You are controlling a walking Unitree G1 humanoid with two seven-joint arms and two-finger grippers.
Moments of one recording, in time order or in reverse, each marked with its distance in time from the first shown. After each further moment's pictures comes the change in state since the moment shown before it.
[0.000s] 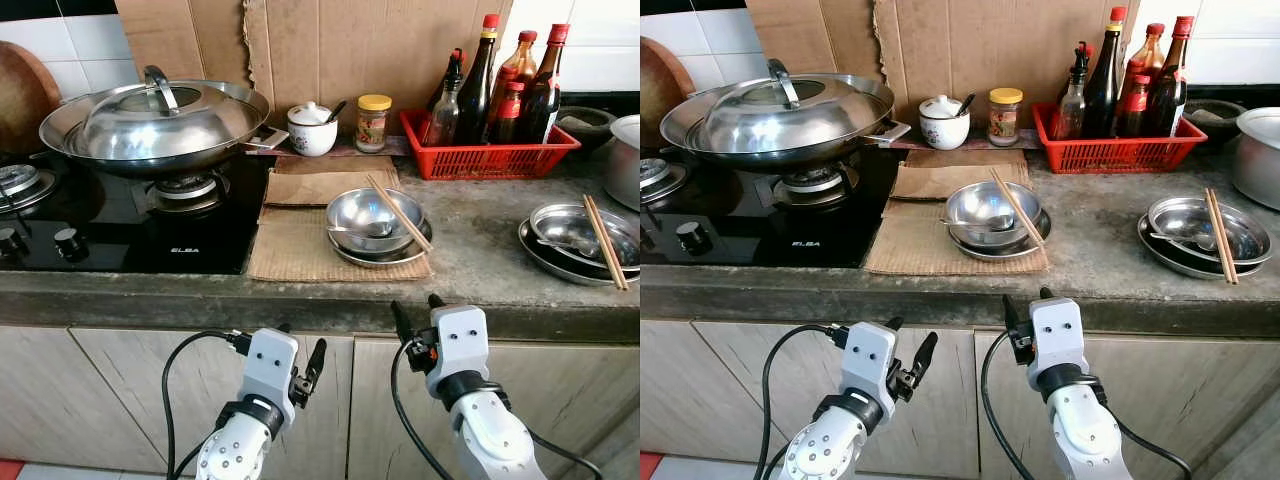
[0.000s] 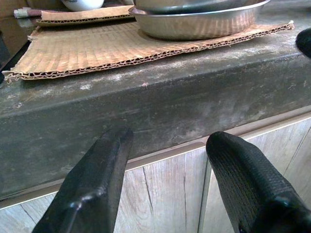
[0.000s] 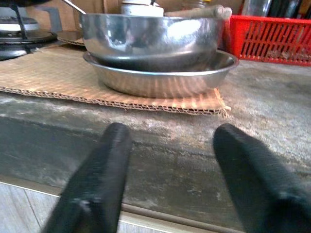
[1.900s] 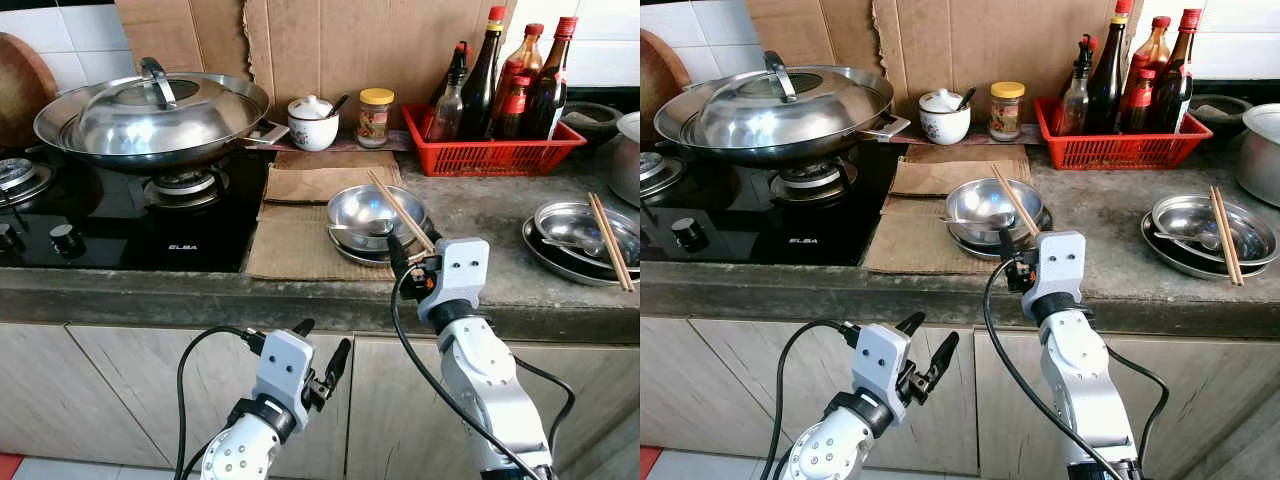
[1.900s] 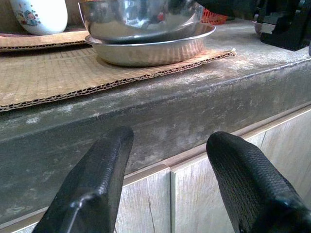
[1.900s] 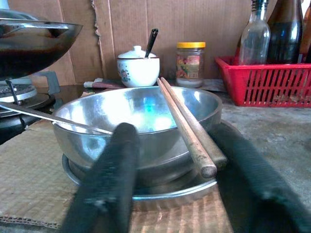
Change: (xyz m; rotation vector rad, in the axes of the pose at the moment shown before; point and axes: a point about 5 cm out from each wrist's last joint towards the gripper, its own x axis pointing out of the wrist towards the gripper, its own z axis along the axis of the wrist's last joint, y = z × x) left arm 0.000 -0.013 0.010 -0.004 -0.107 -0.135; right arm 0.059 -0.010 0.043 0.097 -0.165 0.014
